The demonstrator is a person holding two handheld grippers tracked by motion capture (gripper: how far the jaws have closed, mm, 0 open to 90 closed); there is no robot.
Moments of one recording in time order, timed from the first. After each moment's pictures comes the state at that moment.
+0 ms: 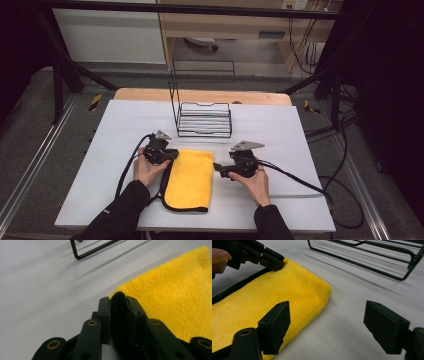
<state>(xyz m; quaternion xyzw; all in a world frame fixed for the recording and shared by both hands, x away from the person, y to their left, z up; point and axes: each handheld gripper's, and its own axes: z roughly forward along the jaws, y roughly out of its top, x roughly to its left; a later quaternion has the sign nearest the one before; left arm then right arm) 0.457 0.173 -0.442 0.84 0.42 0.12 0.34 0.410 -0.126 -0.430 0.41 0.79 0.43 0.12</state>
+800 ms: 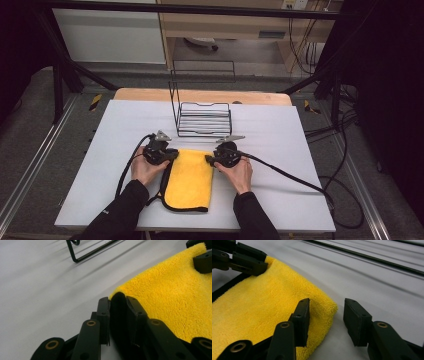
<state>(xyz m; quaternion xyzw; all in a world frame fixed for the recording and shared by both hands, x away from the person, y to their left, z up) 0.456 0.174 -0.443 0.84 0.39 0.13 0.34 0.446 -0.088 -0.451 0.45 0.79 0.40 0.09</state>
